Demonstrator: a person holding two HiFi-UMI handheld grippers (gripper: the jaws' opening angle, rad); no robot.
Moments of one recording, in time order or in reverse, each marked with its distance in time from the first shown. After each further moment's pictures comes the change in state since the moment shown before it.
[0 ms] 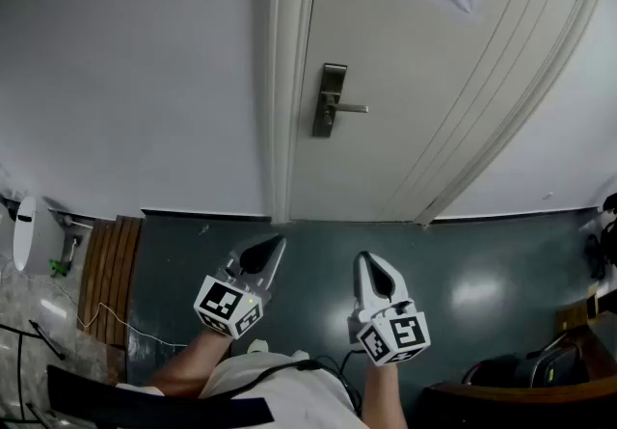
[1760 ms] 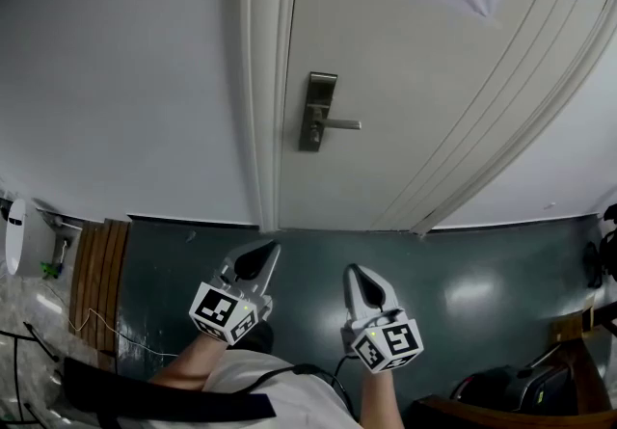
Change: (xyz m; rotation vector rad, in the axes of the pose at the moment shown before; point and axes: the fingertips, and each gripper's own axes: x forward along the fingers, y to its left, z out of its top) left arm 0.109 0.050 -0.026 -0.028 0.029 0.018; right arm 0.083 -0.082 -0.033 0.048 0.091 0.053
